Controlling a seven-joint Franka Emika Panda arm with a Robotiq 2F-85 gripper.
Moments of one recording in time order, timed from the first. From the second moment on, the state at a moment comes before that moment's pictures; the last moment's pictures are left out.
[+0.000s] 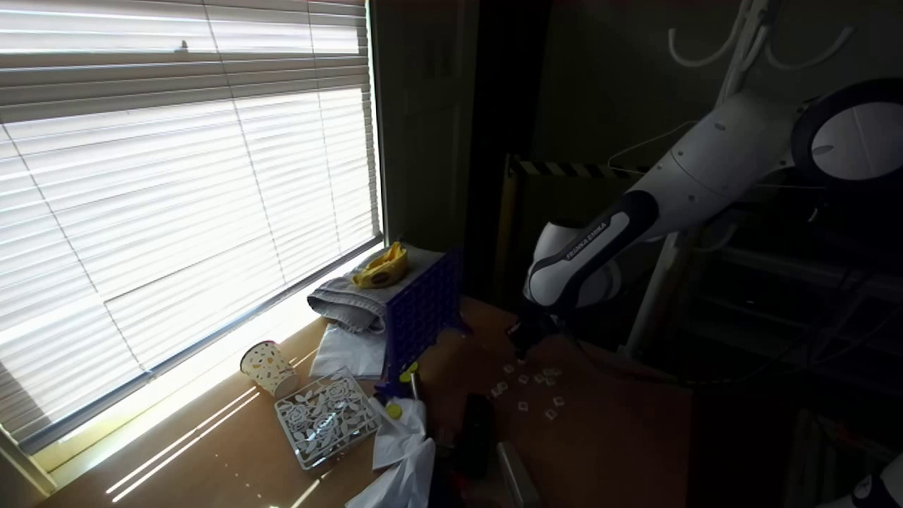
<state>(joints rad) -0.09 0.61 0.07 -2.07 0.25 2.75 0.08</state>
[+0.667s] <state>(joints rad) -0.01 0.60 -0.02 -2.06 0.07 2.66 0.07</state>
